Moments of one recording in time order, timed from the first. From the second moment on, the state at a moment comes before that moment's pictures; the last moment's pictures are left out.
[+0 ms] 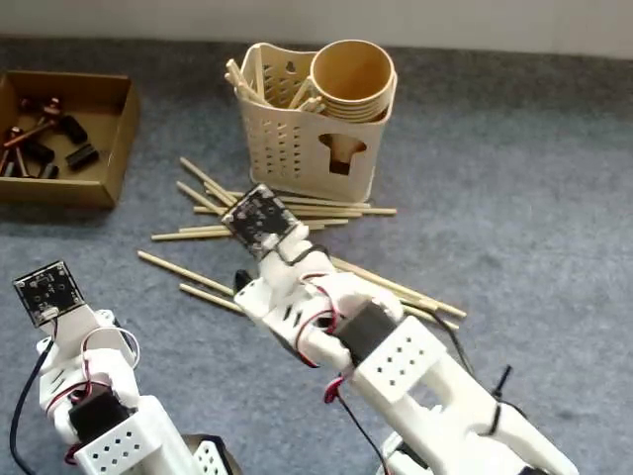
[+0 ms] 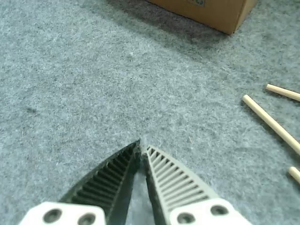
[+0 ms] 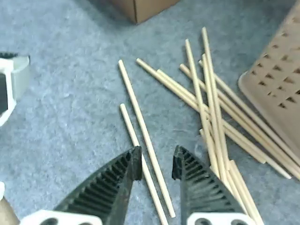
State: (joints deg) left arm -41.2 -103.7 96.0 57.9 -0.4; right arm -51.6 -38.9 44.4 44.6 5.3
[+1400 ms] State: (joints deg) left arm -41.2 -103.7 96.0 57.9 -0.4; right arm -56.8 -4.1 43.6 25.5 5.3
